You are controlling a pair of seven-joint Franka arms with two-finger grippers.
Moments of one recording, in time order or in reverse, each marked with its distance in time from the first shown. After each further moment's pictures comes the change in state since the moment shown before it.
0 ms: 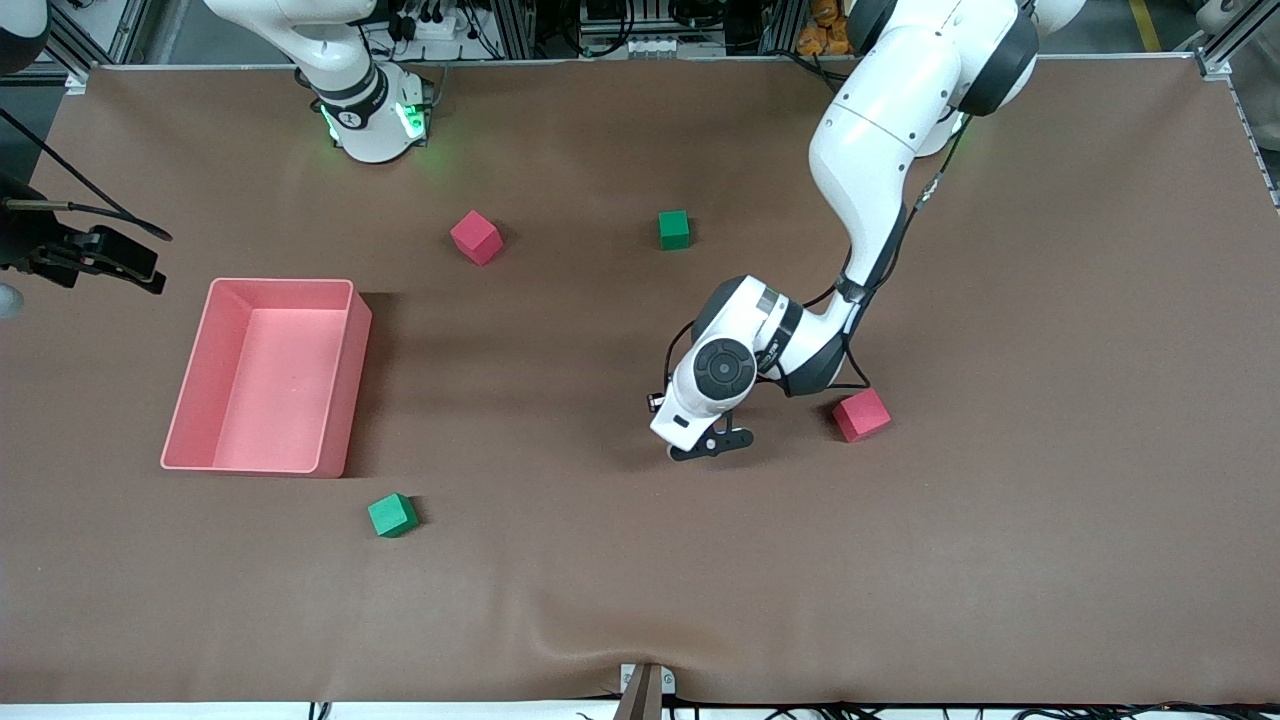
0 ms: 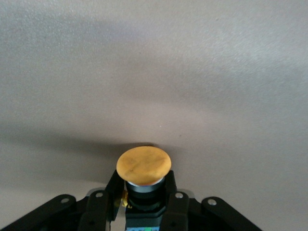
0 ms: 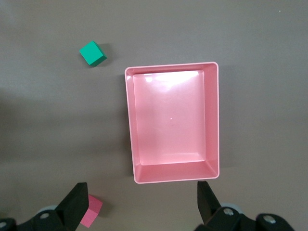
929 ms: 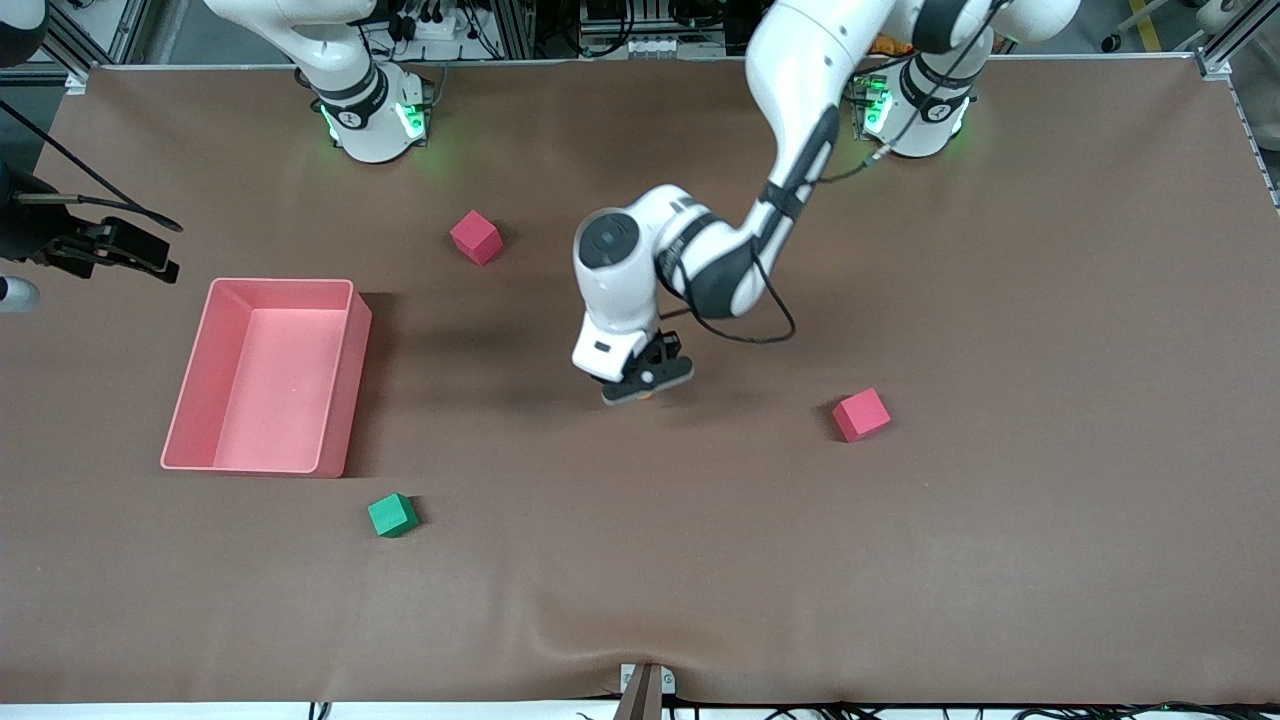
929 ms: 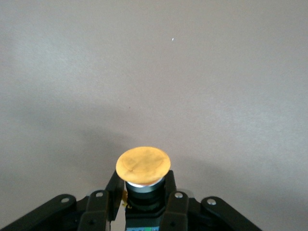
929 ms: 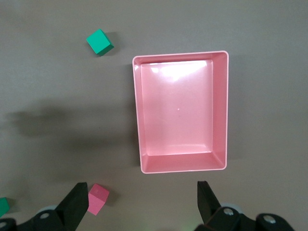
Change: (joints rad) left arm -0.384 -0.093 0.277 0.025 0.163 -0.007 -0.427; right arm -0.002 0.001 0.007 0.008 0.030 -0.040 0.001
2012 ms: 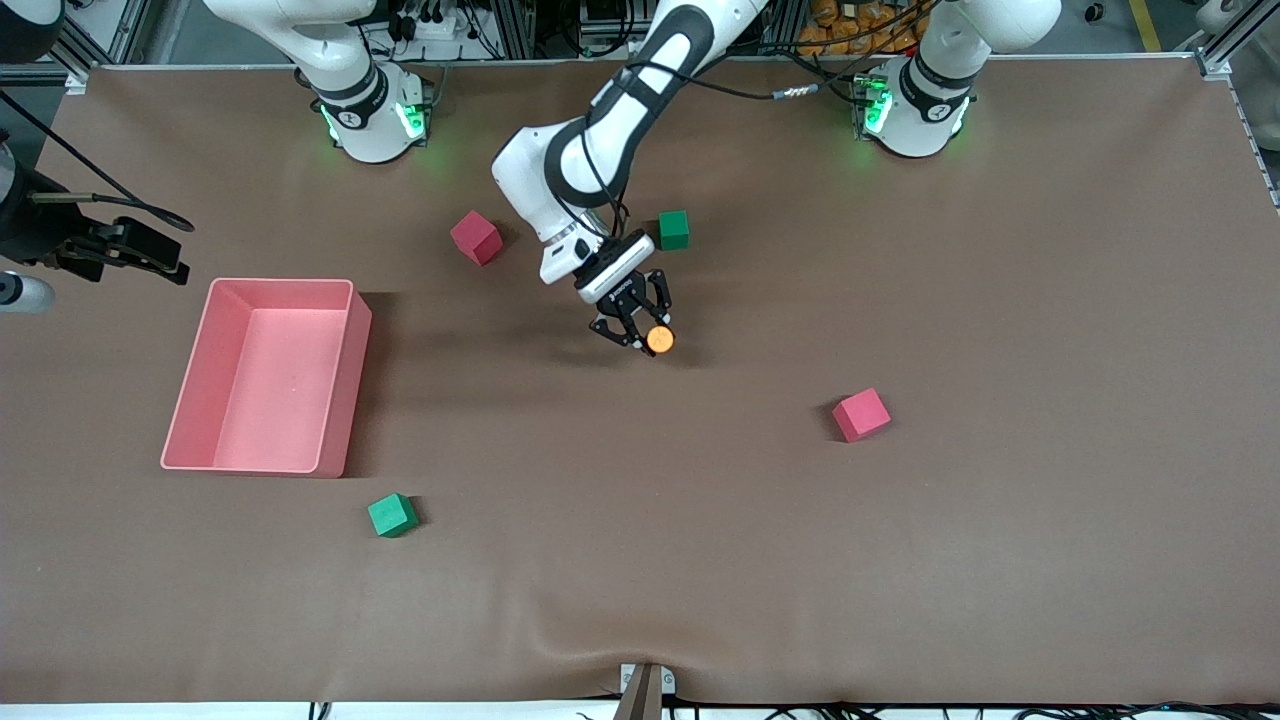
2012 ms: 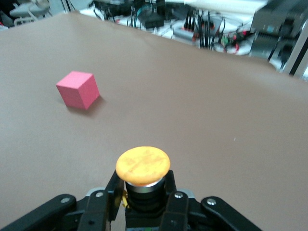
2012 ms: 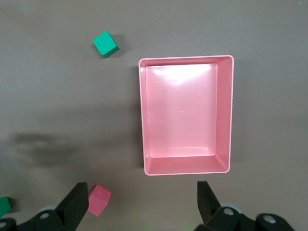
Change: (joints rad) left arm -0.406 0.100 0.220 -0.038 0.593 -0.301 -0.848; right arm 0.022 0.004 -0.001 0.009 0.000 0.001 0.004
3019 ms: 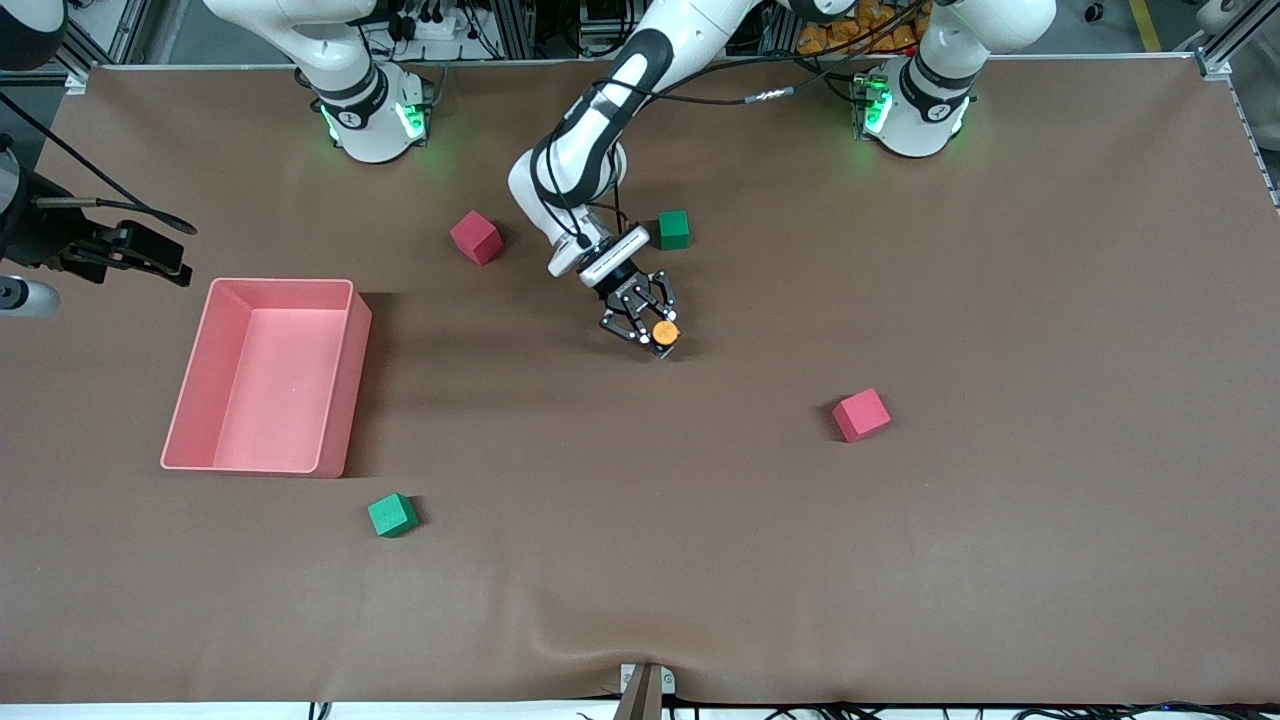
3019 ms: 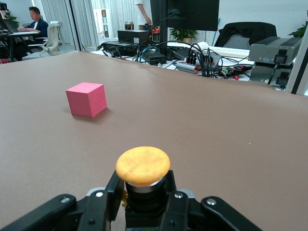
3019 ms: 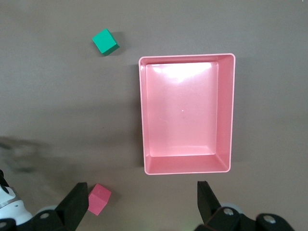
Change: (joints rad) left arm -0.070 0.152 -0.010 -0.004 0.132 -0.076 -0.195; right arm 0.003 0.010 0.001 0.000 0.000 -0.001 0.000
